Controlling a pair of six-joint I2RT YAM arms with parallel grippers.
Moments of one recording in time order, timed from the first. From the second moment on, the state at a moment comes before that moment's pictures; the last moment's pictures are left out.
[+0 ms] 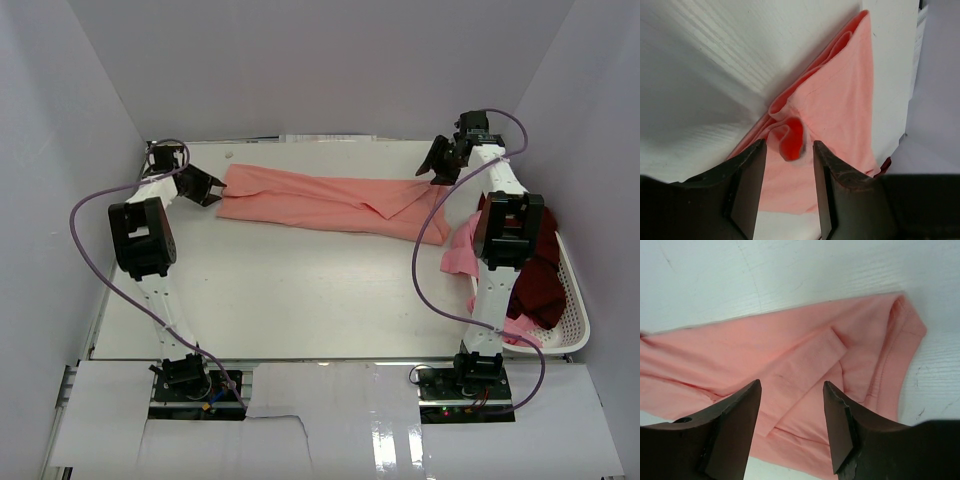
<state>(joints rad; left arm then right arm) 0.19 2.22 1.66 -0.36 0.42 -0.92 -0.03 2.25 1.99 -0.71 -0.31 0.40</state>
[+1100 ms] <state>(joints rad) 0.19 1.95 1.48 -0.31 0.50 -0.93 0.15 2.11 1.69 -0.69 -0.44 0.23</state>
